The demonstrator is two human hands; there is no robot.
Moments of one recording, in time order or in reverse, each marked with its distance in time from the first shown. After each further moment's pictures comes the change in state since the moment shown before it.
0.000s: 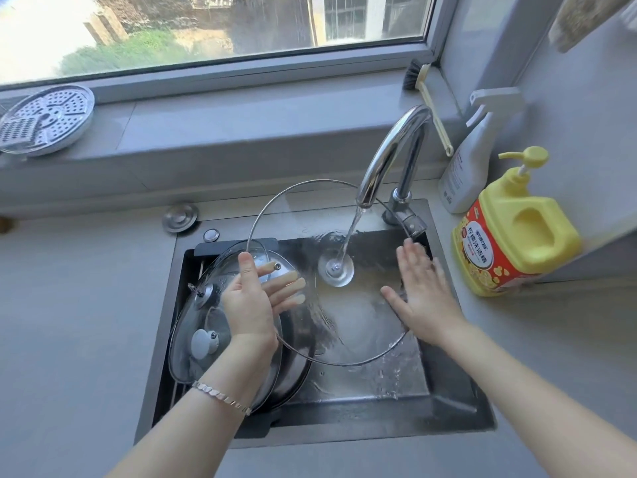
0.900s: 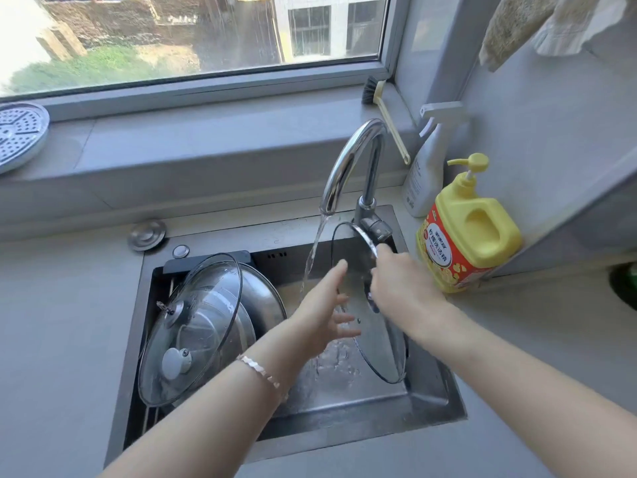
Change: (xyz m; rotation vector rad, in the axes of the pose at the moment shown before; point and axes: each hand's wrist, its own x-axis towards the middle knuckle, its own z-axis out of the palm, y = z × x) left_hand -0.025 -0.031 0.071 0.369 -0.578 -0.577; right_hand -0.018 -0.053 -0.086 0.061 0.065 0.246
